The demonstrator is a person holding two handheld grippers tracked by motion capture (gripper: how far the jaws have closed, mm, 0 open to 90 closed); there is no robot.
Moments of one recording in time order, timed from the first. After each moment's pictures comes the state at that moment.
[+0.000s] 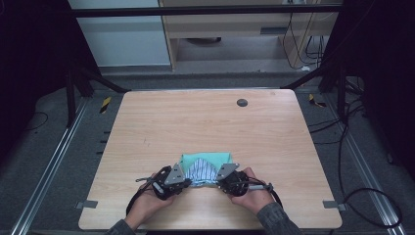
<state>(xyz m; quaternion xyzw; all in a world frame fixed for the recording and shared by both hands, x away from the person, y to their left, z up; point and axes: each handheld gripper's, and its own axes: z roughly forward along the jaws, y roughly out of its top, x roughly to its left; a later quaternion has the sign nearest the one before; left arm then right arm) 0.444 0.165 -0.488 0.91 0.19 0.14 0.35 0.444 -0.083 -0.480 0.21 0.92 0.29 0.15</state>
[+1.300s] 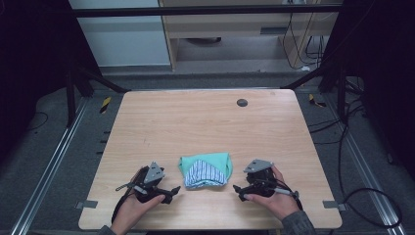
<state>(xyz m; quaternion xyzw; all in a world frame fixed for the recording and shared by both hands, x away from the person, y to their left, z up) 0.439 0.212 -0.486 0.85 0.32 0.17 0.38 0.440 -0.154 -0.480 0.36 0.85 0.33 0.18</state>
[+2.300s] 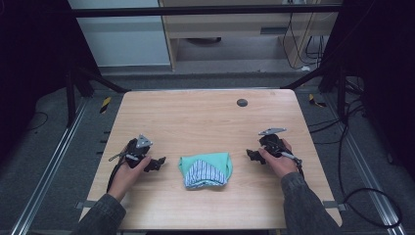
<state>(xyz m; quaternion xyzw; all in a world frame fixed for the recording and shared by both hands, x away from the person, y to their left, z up) 0.536 0.259 -0.491 0.83 0.40 0.21 0.33 0.555 -0.203 -0.493 0.49 0.79 0.33 0.18</state>
